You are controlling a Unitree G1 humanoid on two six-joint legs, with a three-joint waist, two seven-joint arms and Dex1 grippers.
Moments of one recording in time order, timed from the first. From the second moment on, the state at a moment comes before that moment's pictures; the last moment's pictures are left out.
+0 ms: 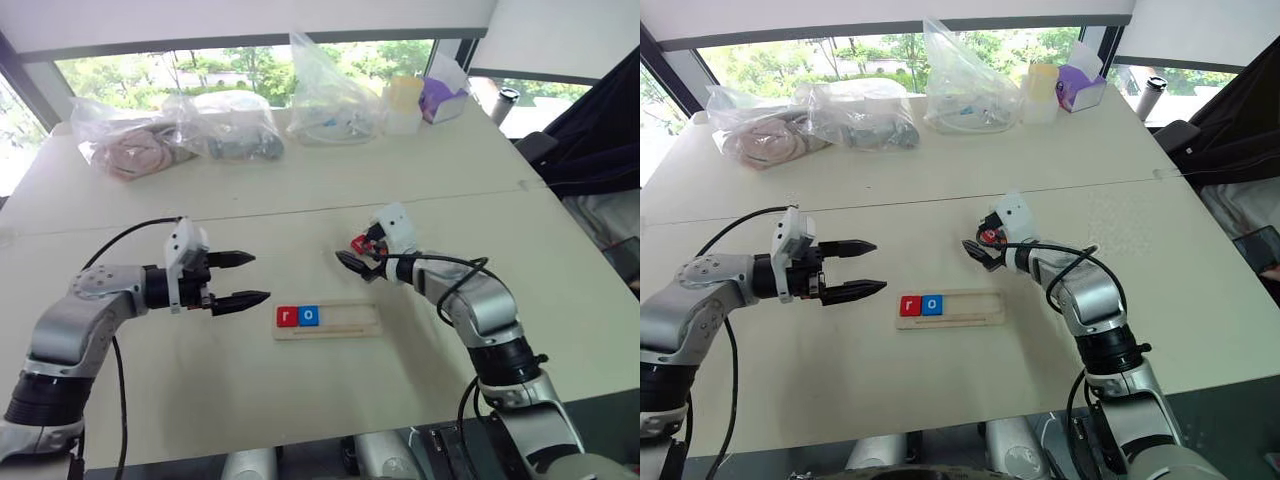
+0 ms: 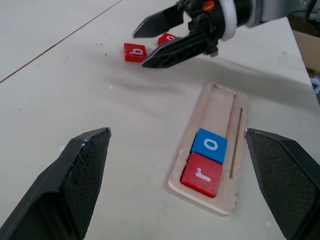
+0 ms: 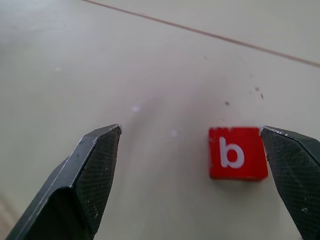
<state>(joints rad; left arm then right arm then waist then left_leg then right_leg) -0.26 0.76 0.07 -0.21 -0.58 0.58 -1.09 -0.52 -0.33 0.15 -0.07 0.25 0.83 0.38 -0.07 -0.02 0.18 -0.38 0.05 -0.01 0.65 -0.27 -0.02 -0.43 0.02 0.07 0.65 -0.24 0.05</state>
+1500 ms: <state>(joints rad) -0.34 0.64 -0.11 -0.20 -0.54 0.51 -1.14 0.03 -0.24 -0.21 -0.97 0.19 1.54 0.23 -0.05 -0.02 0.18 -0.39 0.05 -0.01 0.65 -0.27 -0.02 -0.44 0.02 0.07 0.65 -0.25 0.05</state>
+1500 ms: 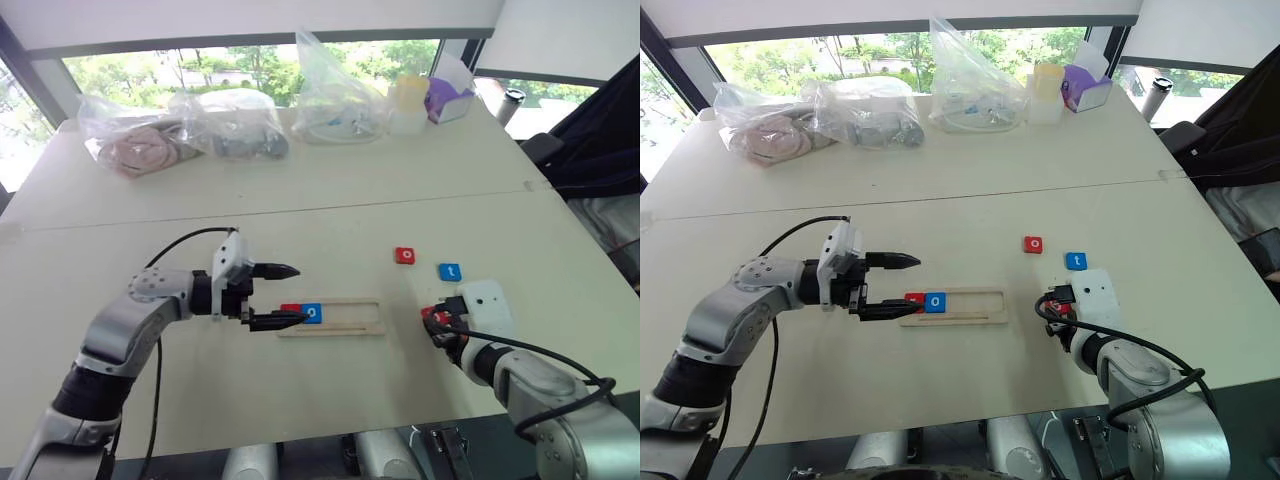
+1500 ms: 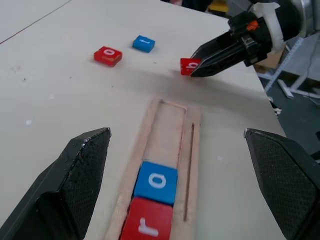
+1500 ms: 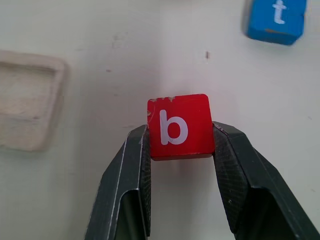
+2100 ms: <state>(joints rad) -0.34 0.68 -0.13 -0.17 -0.50 0.46 -1.21 0.10 -0.83 -0.32 -0.76 0.39 0.98 0.85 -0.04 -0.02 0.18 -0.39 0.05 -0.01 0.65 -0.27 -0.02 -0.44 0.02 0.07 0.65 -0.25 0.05</state>
